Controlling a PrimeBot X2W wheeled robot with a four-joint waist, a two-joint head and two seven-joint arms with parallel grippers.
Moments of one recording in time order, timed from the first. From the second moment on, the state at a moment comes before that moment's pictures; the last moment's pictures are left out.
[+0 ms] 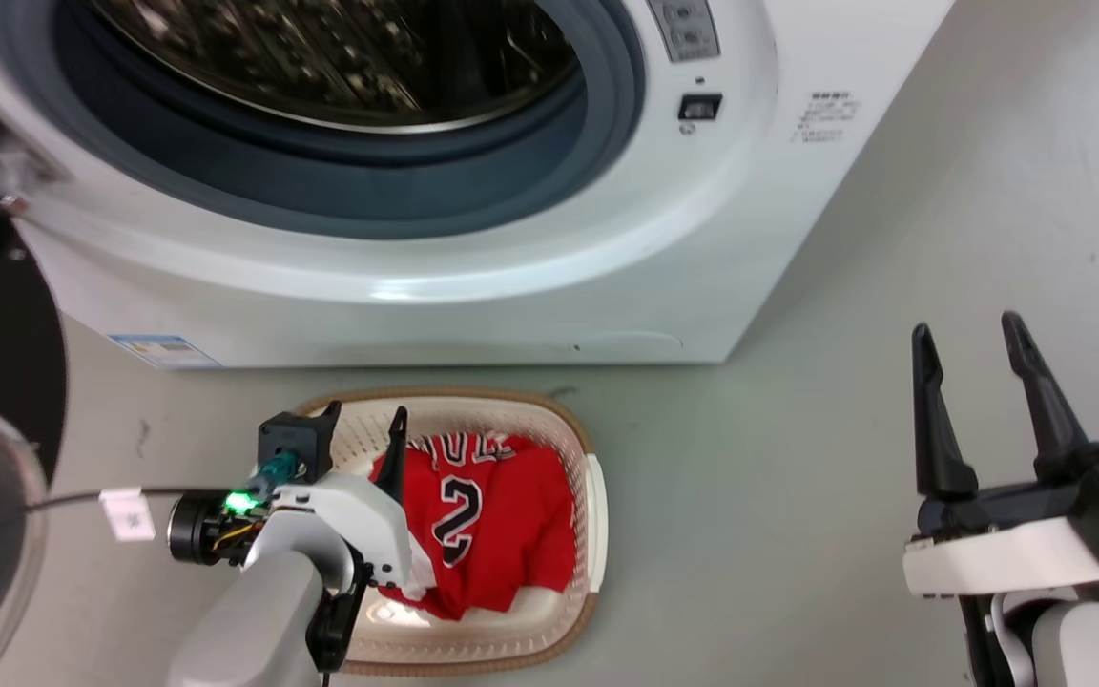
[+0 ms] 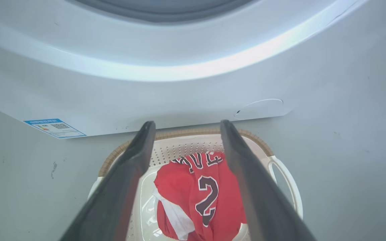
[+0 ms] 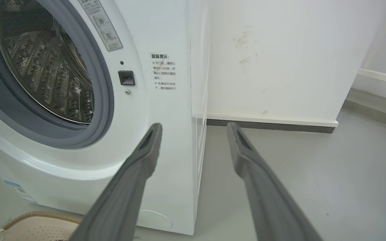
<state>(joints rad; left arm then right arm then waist) -0.54 0.27 -0.64 0.82 -0.63 0.08 -0.26 -0.12 -0.05 -0.03 -0.03 0.04 0.13 -0.26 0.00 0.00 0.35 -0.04</state>
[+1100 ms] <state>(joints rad) 0.05 0.06 -0.02 0.08 -0.09 0.09 -0.26 0.08 -0.05 -0.03 0.00 0.07 0.13 -0.26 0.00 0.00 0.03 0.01</state>
